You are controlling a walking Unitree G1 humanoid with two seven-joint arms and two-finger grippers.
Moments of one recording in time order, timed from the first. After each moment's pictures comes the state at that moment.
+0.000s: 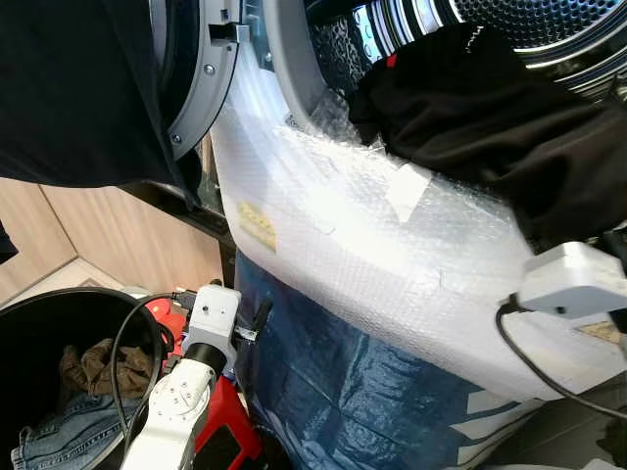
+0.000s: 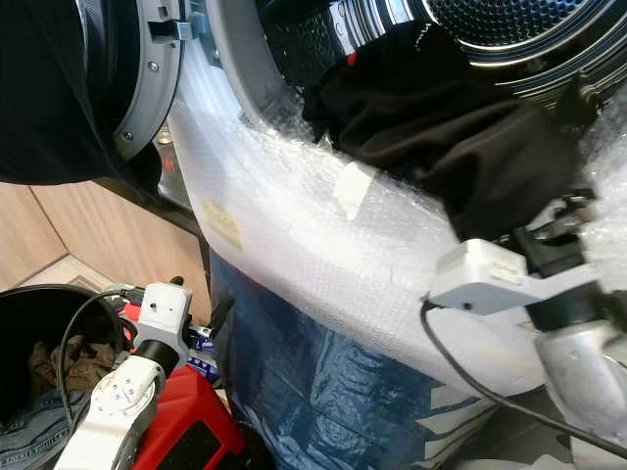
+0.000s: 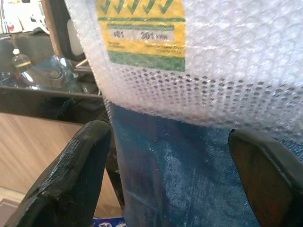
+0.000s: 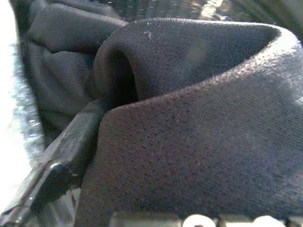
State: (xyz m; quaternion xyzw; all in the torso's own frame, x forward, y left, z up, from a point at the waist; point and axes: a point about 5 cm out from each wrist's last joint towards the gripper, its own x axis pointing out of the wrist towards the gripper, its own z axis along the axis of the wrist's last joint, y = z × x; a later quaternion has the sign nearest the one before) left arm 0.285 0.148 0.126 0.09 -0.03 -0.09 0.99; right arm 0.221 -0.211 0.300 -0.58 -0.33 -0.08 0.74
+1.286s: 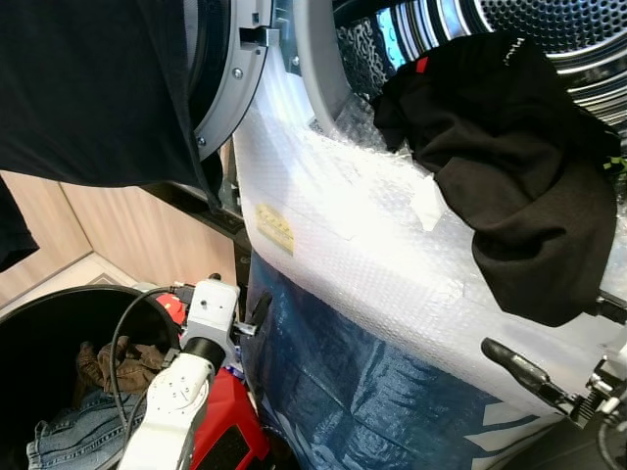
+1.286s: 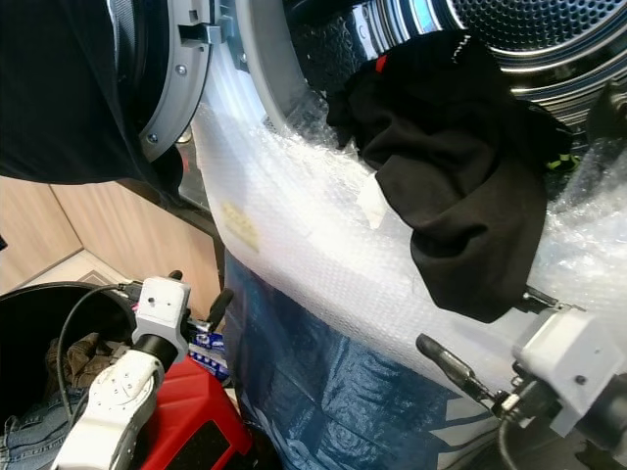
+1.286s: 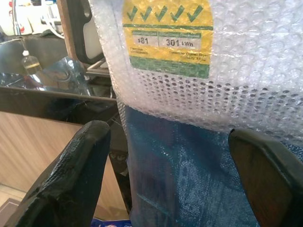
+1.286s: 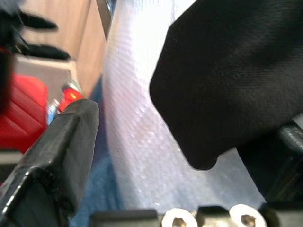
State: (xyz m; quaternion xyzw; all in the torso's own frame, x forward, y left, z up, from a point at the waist) left arm 0.288 0.147 0.130 0.09 -0.04 -0.09 0.99; right arm 0.175 -0.236 0.238 -0.22 -0.03 0.33 0.92
